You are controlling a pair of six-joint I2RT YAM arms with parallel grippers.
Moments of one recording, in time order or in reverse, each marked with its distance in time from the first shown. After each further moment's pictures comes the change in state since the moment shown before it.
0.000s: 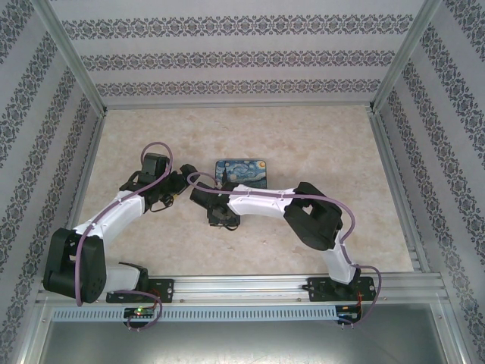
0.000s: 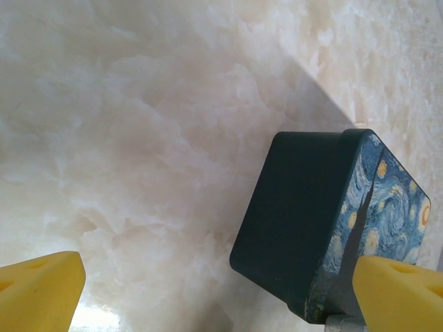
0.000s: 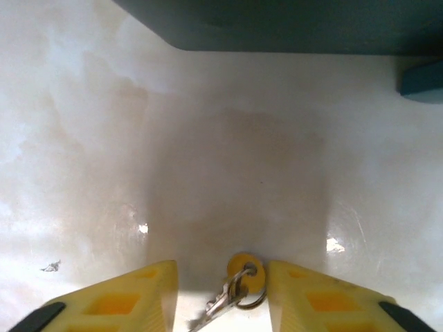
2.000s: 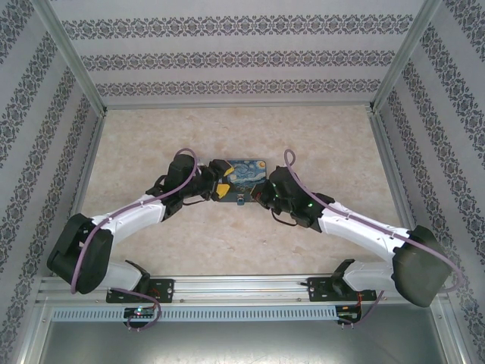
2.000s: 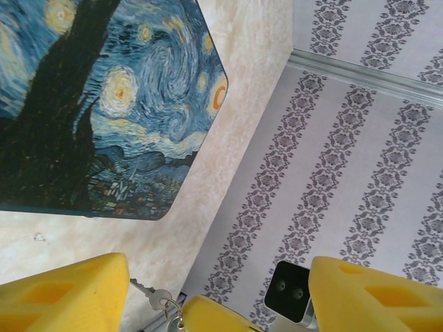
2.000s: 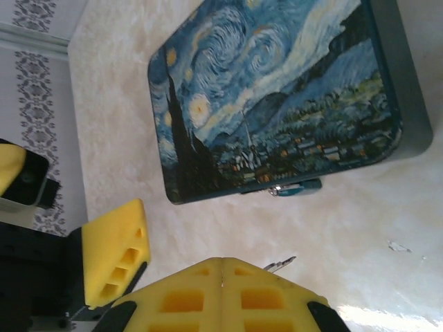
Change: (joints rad) left arm -0.295 0.091 -0.024 0.528 0.175 -0.718; right arm -0.302 -0.829 -0.738 0.637 -0.163 0.167
